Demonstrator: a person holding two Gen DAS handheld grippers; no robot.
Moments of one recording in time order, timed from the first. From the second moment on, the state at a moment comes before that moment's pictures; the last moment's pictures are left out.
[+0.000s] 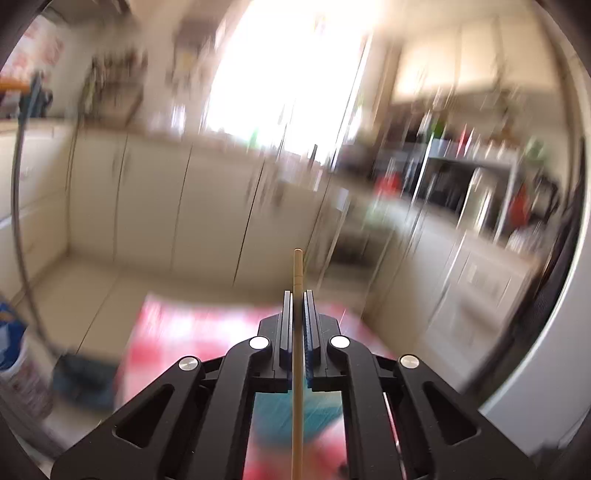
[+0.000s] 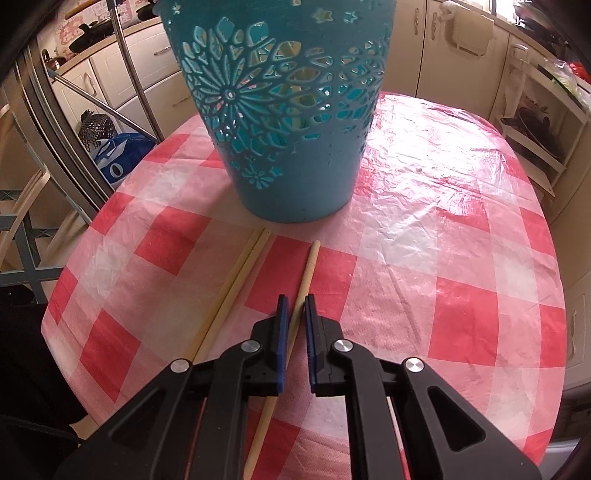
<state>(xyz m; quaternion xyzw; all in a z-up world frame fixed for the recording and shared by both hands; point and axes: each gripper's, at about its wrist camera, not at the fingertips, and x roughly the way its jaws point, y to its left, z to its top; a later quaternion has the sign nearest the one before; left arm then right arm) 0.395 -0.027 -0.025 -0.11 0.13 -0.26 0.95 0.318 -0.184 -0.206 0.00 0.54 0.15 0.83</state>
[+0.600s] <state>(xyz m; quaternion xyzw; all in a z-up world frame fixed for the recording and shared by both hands) 0.424 -0.061 -0.033 -0.23 -0.02 -0.11 0.97 0.323 -0.182 -0.208 0.02 0.53 0.15 0.84</state>
